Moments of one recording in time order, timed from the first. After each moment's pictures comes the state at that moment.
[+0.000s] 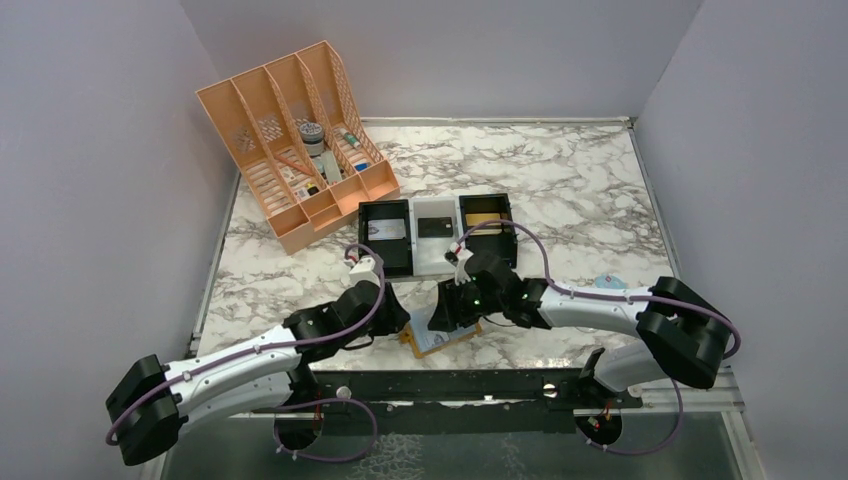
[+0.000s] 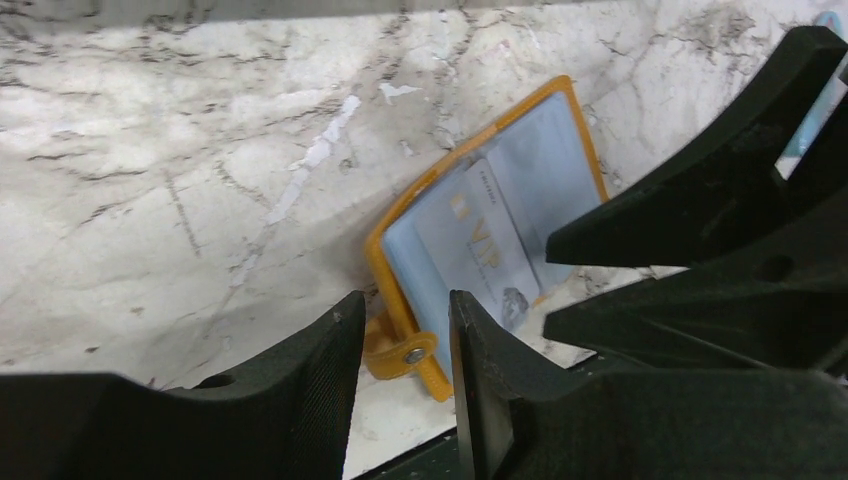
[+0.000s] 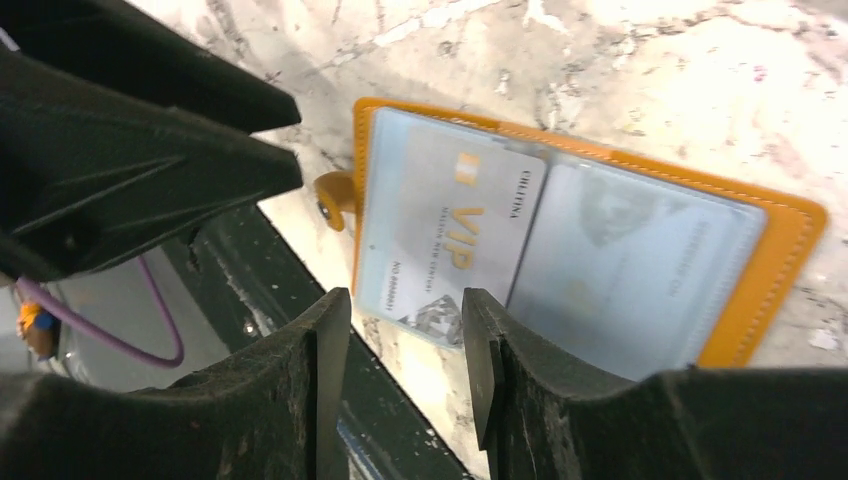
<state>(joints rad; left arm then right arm) -0.98 0.81 0.35 -0.27 -0.23 -0.94 0.96 1.41 0.60 0.09 -0.30 0.64</state>
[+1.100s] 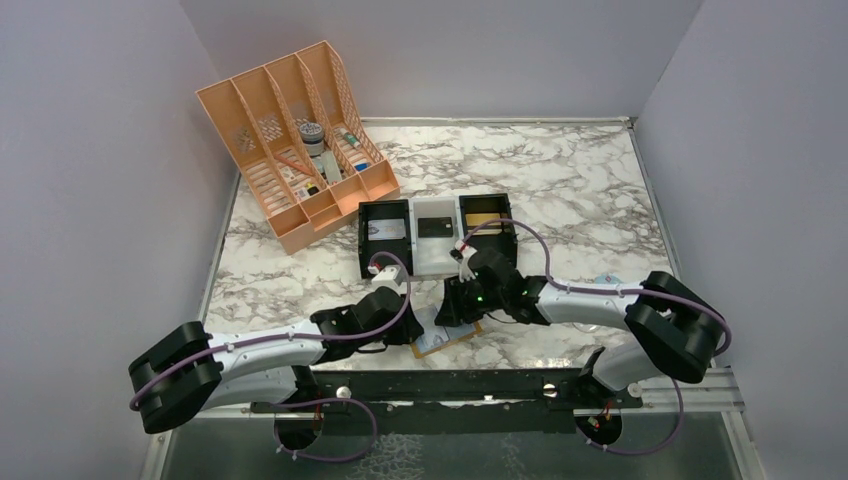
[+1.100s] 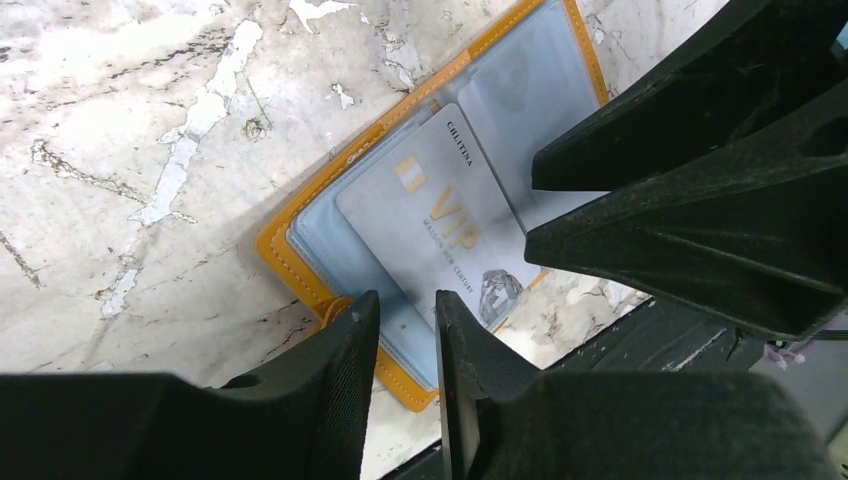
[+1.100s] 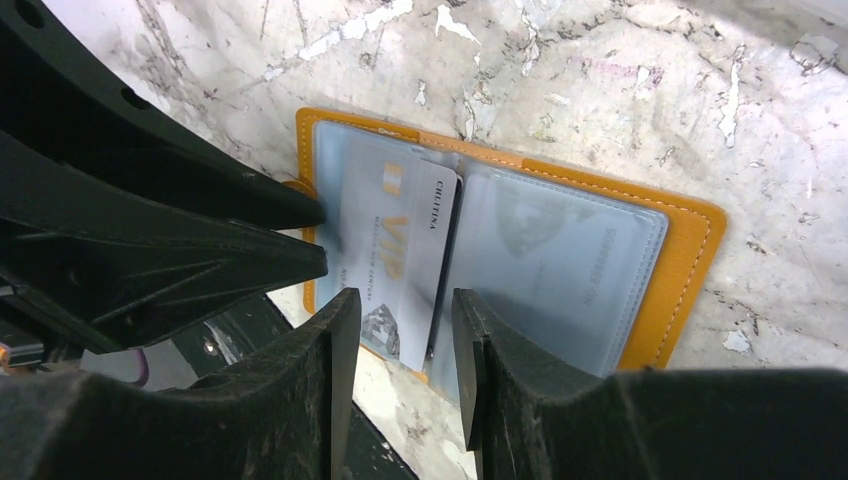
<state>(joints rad) -1.04 1.06 0.31 -0.01 -0.12 -0.93 0.90 1.45 0.58 0.11 -0.28 0.61</state>
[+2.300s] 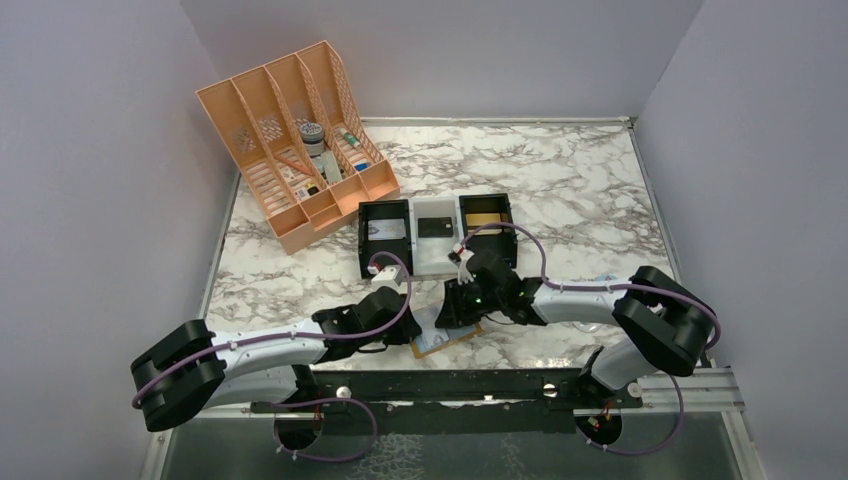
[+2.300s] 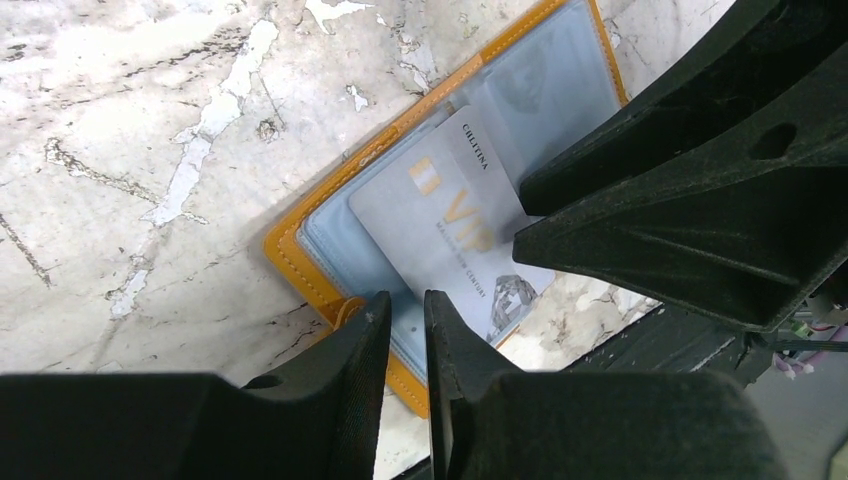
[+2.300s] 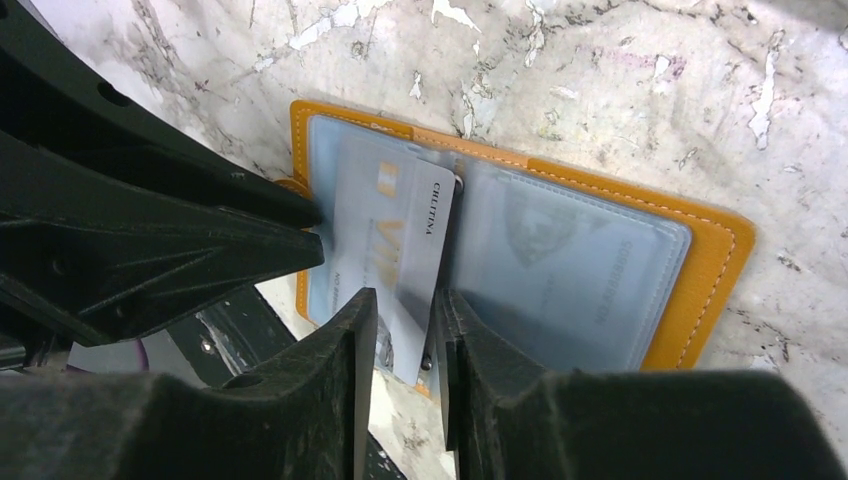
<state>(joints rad) -1.04 1.08 0.31 -0.01 -0.12 -0.94 0.90 1.50 0.57 0.16 -0.31 0.62</state>
